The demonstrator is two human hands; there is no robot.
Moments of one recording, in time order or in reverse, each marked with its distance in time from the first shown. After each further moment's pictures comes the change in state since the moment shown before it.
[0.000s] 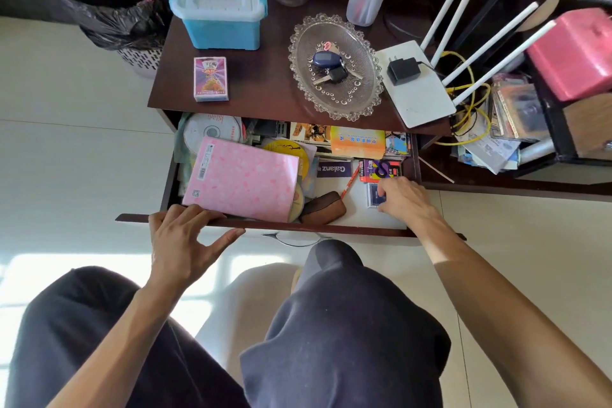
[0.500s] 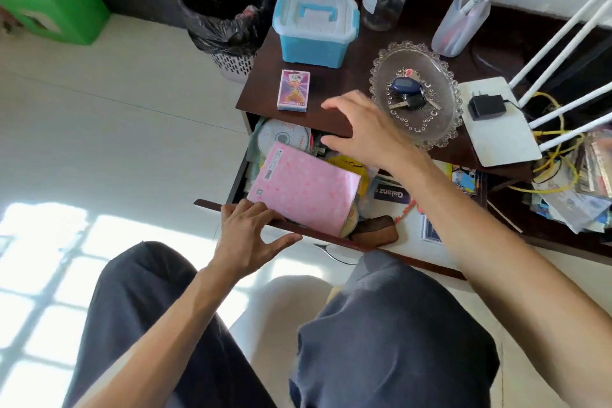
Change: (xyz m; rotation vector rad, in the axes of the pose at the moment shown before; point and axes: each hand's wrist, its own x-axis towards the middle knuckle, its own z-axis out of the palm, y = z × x) left_hand 0.003 0.008 -0.012 -0.057 -0.114 -0.061; right_hand 0.024 -0.185 -0.143 0.373 0.293 -0.685
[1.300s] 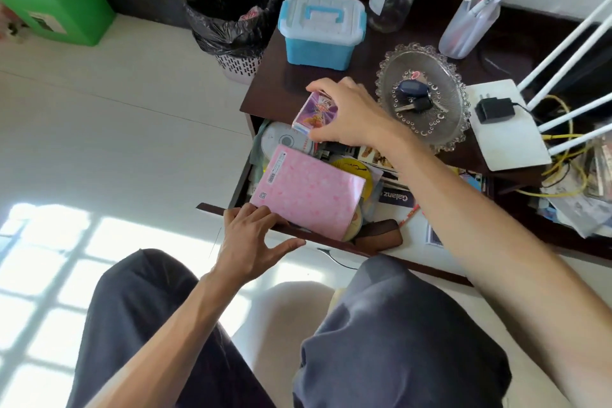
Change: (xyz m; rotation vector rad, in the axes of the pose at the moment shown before) left_hand 0.000 -0.004 0.002 -0.023 0.042 -0.003; right_hand 0.044 -0.027 -0.008 0.061 -0.142 0.100
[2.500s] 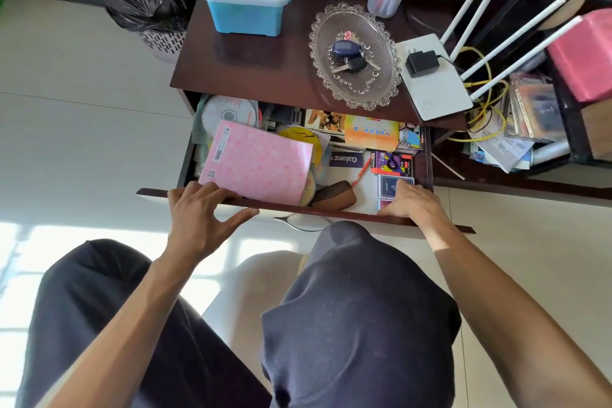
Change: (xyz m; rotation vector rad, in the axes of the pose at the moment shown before) left_hand -0.001 -0.002 0.004 0.042 0.011 0.037; right_hand -0.196 0.195 0.088 -0.279 -0.242 0.921
